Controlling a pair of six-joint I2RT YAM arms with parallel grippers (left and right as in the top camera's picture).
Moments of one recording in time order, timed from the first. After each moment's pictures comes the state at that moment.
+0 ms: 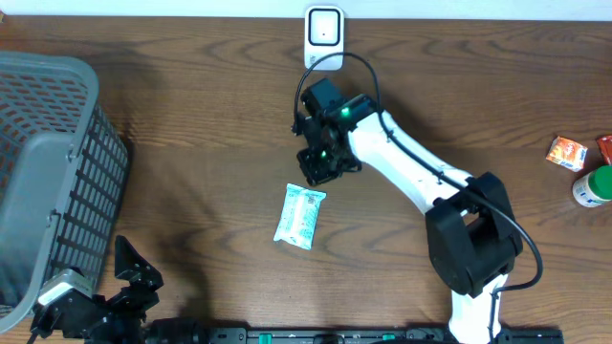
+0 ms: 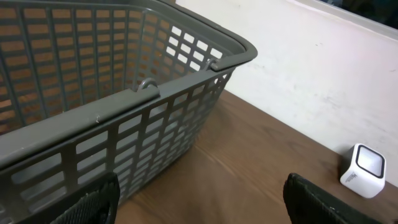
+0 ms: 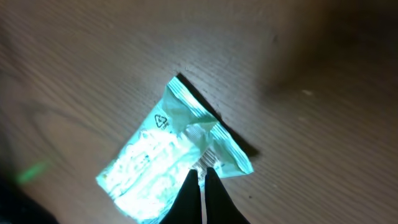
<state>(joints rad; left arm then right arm) 0.08 0.01 0.73 -0.92 -0.34 -0.39 0.62 2.04 1.57 -0.96 -0.30 0.15</state>
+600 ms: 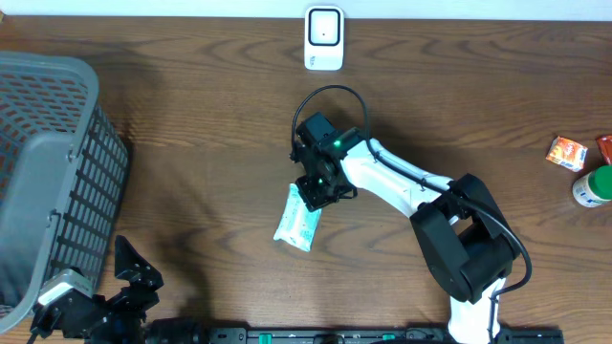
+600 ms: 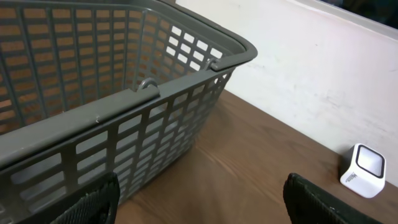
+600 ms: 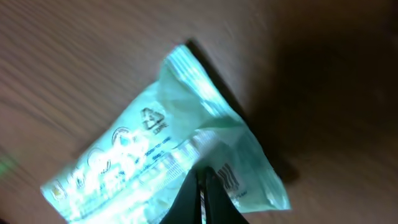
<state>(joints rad) 0.08 0.01 0.73 -0.92 -0.34 -0.39 0.66 2.03 1.38 -0.83 -0.27 0.19</state>
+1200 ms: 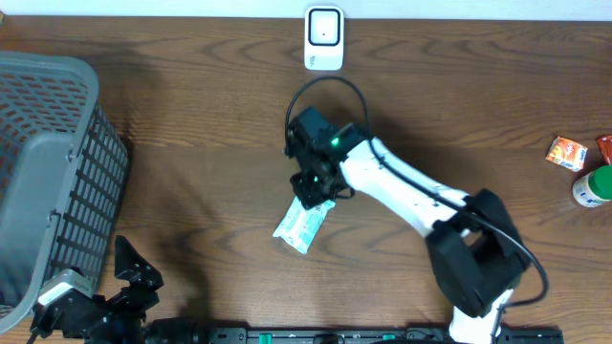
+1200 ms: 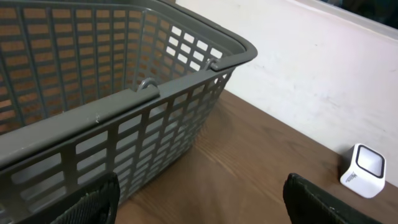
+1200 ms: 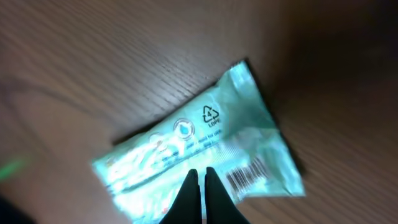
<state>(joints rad) 0.08 0.01 0.73 -0.92 -0.34 -0.39 0.71 1.98 1.39 -0.83 -0.24 0.23</state>
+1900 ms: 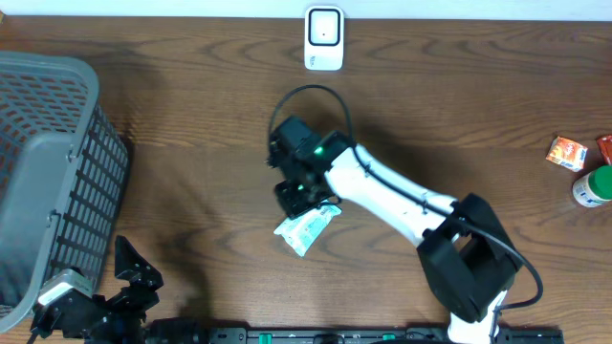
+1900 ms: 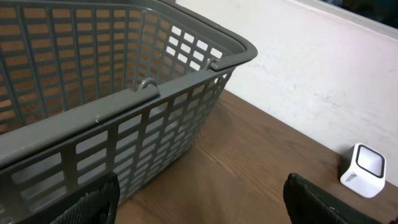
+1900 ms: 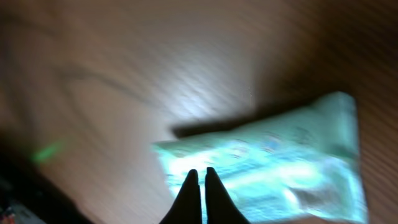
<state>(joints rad) 0.08 0.01 0.73 -0.92 -0.34 -0.39 0.79 1.96 1.46 -0.86 -0.30 0.25</state>
